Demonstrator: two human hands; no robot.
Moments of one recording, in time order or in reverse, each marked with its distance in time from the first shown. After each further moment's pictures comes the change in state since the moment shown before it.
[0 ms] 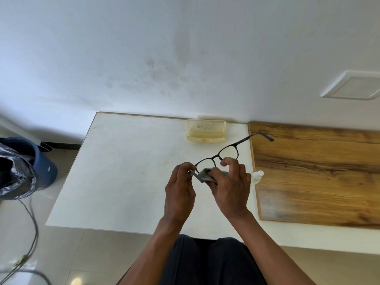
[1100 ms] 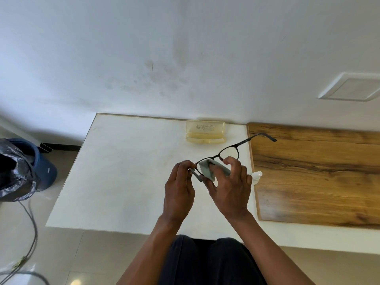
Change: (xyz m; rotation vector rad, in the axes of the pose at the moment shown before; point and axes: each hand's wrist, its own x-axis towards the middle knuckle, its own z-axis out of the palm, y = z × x) left_hand 0.006 0.002 -0.002 0.010 0.009 0.062; right_hand 0.000 0.001 -0.002 -0.061 0.037 0.027
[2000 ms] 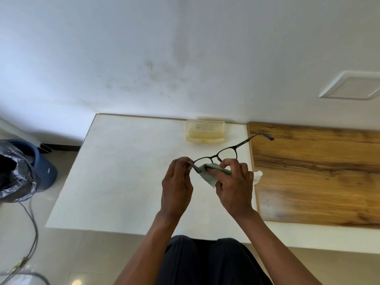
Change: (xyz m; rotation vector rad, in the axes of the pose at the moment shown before) left_hand 0.009 -0.003 0.000 0.010 0.041 0.033; right_hand 0.002 0.011 -0.003 0.136 -0.007 -0.084
